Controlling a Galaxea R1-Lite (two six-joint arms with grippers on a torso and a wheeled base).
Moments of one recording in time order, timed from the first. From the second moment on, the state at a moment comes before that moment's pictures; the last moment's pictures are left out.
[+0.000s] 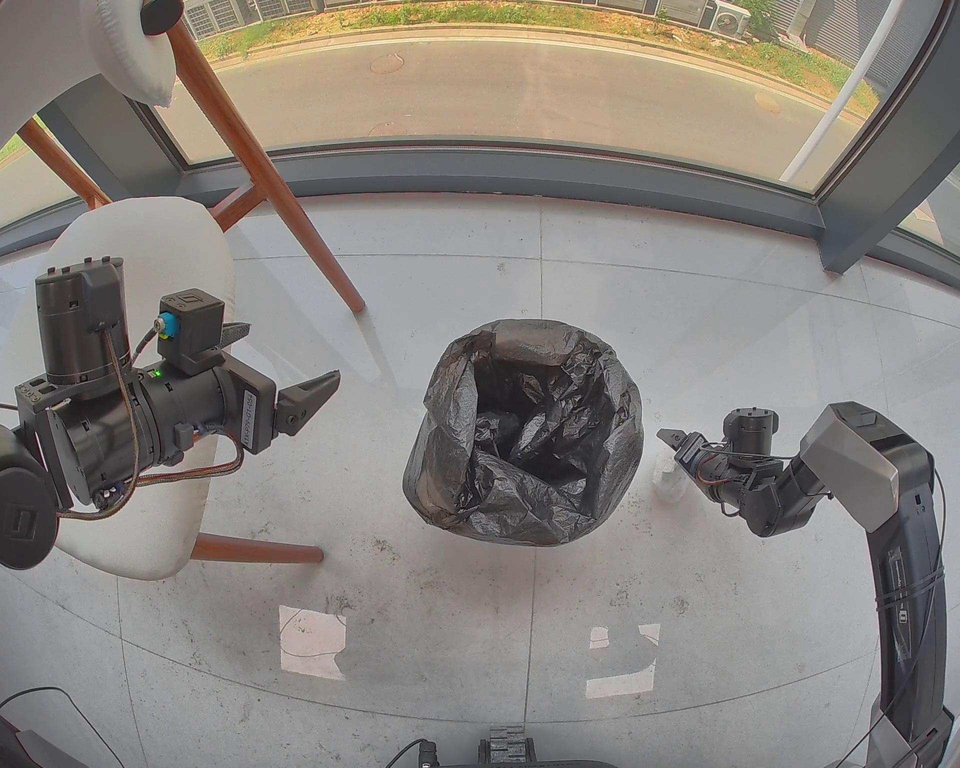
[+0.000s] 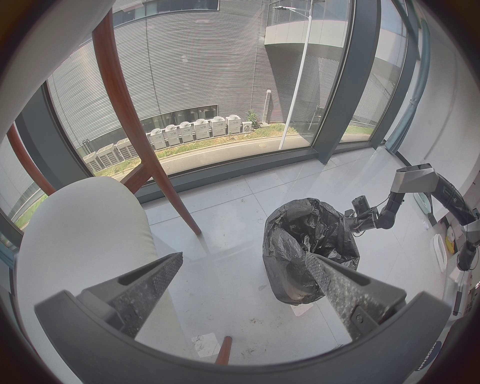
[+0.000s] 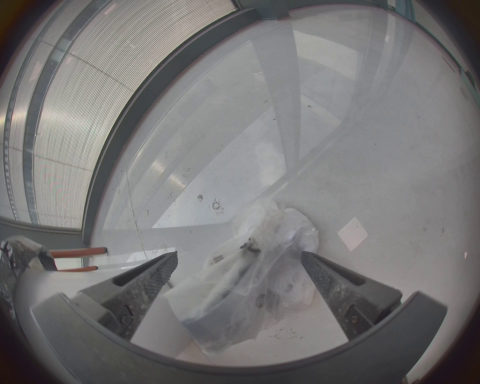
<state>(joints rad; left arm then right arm) -0.37 1.50 -0.83 -0.48 0.00 0.26 0.10 2.65 -1.40 -0.82 0.08 0.79</state>
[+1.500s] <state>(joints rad) -0.37 1.36 -0.80 -0.53 0.00 0.20 0.29 1.57 -0.50 -0.76 0.37 0.64</state>
